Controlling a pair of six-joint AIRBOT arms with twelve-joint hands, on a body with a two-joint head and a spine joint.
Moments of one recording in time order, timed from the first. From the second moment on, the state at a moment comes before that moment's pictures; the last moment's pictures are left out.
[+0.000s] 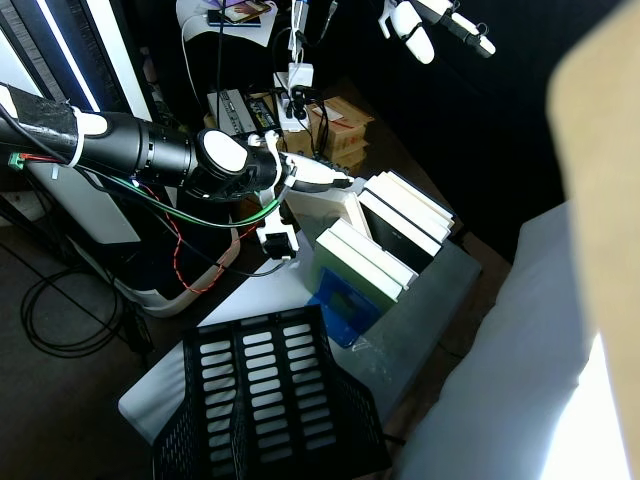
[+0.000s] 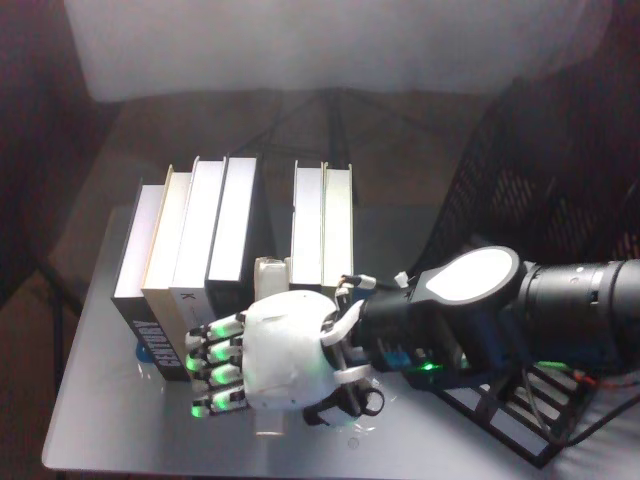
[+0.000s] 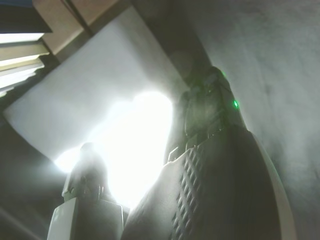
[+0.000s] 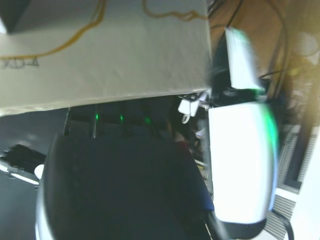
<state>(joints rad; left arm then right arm) 1.49 -0.93 1.11 -0.85 -1.52 0.45 -0.31 -1.70 1.47 -1.54 0.23 -0.15</state>
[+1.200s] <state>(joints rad) 1.49 -0.93 1.11 -0.85 -1.52 0.45 -0.33 -1.73 1.51 -1.59 0.25 -0.09</state>
